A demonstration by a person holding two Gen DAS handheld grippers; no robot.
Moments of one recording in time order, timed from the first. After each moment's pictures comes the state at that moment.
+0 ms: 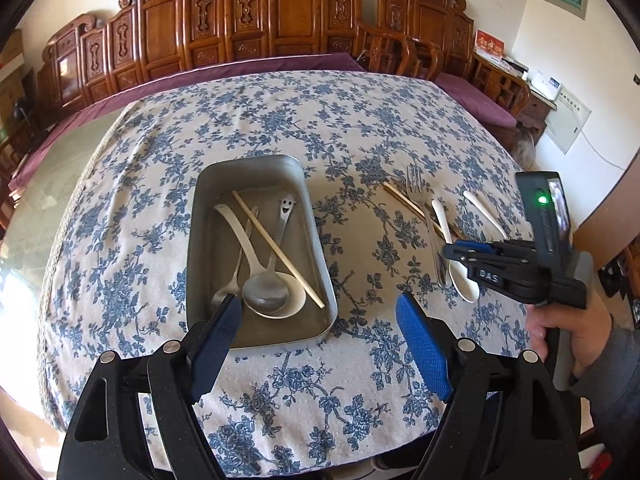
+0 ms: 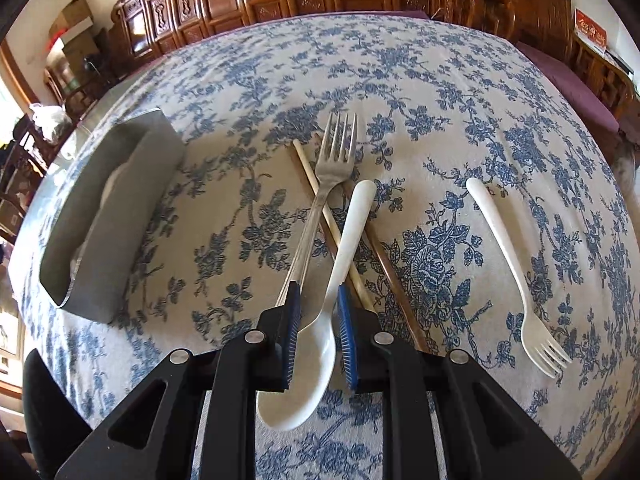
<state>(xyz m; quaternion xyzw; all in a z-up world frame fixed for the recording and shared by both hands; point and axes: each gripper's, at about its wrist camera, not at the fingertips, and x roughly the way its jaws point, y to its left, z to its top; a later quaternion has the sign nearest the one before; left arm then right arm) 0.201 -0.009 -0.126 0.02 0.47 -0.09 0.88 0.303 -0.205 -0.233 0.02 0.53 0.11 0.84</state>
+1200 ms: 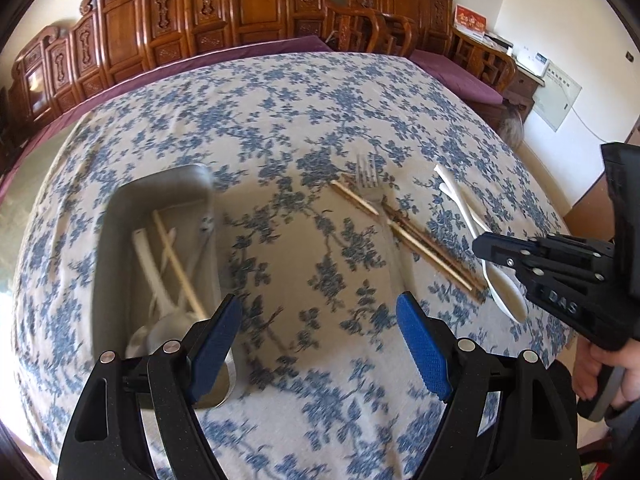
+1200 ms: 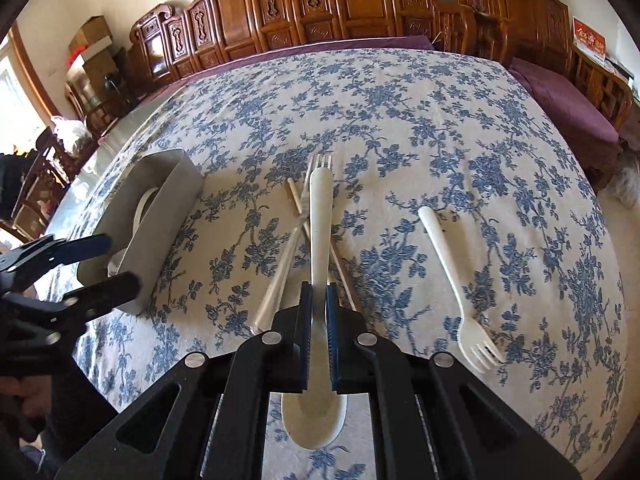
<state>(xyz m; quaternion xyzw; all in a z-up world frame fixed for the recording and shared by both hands) 0.252 -0.090 -0.160 0.04 0.49 -0.13 0.86 0.278 -0.258 -0.186 0.04 0.48 0.15 0.86</state>
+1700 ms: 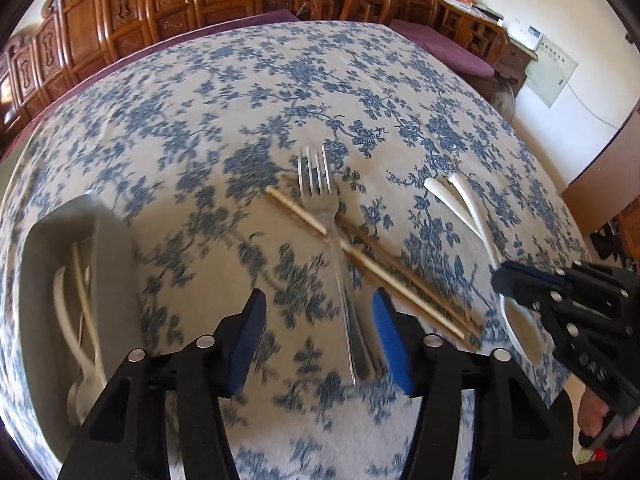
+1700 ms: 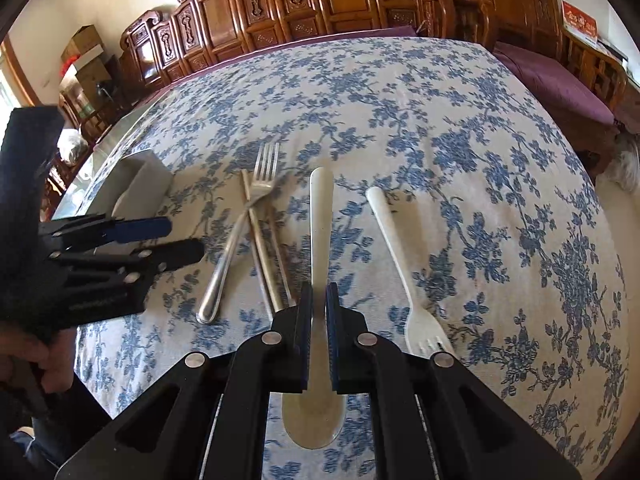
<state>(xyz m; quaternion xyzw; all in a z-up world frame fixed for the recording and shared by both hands) 0.310 -0.154 -0.203 0.06 0.53 -0.15 0.83 0.285 -0.303 -0.210 0.06 0.49 0.15 0.86</state>
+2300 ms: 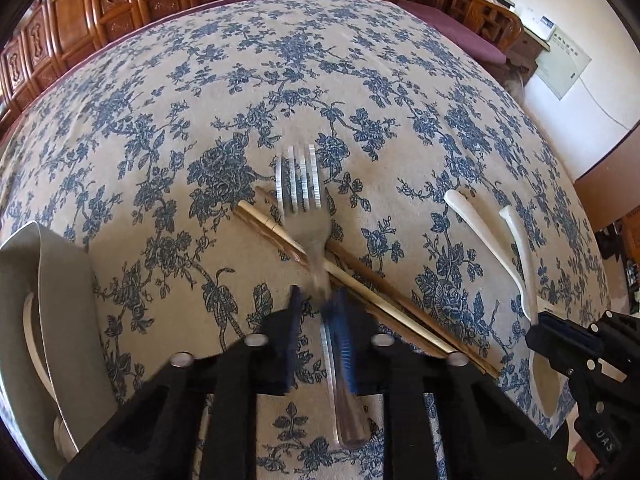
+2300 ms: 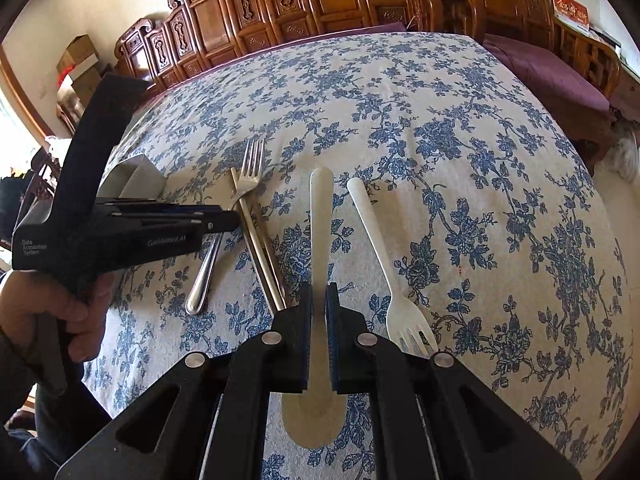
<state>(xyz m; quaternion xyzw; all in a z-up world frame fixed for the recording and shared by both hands) 0.348 -0.174 -0.230 0.06 0.56 -0.15 0.81 0.280 -0.315 -0.214 0.08 0.49 0.14 0.86</state>
